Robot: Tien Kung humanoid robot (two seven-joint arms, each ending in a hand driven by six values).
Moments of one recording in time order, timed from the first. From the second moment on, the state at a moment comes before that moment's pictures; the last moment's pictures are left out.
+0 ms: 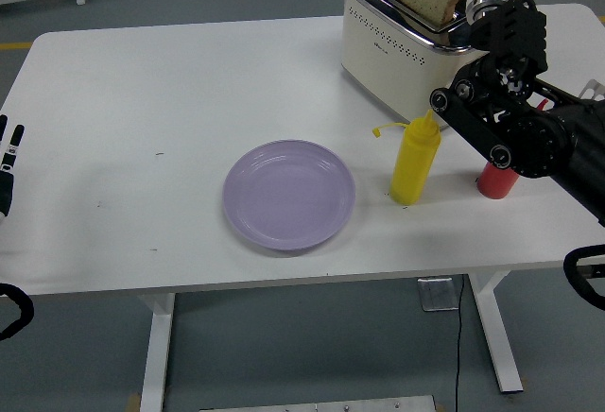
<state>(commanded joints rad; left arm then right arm) -0.06 0.18 -1.67 -1.39 0.30 0.03 -0.10 1.06 -0.13 0.78 0.85 -1.93 -0.55 -0.49</state>
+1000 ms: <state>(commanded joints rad) -0.05 0.18 -1.68 -1.39 0.29 0.03 -0.10 1.04 -0.15 0.81 0.87 -1.96 -0.53 -0.51</state>
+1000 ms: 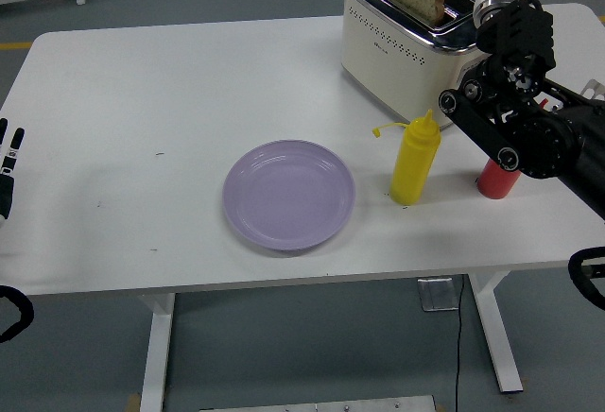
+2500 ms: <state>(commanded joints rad) -0.05 0.19 -1.72 -1.41 0.31 0.02 -0.09 0.69 -0.70 0.90 1.34 -1.68 -0.14 -0.22</state>
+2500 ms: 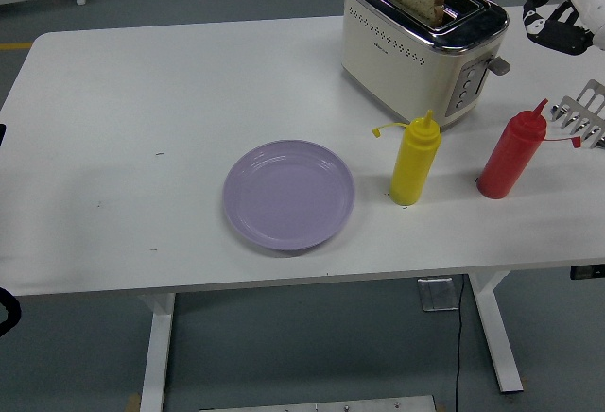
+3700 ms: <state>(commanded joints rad) -0.04 0.19 -1.72 -1.41 0.31 0.03 -0.09 0.72 -0.67 0.80 1.25 -1.62 -0.07 -0.19</state>
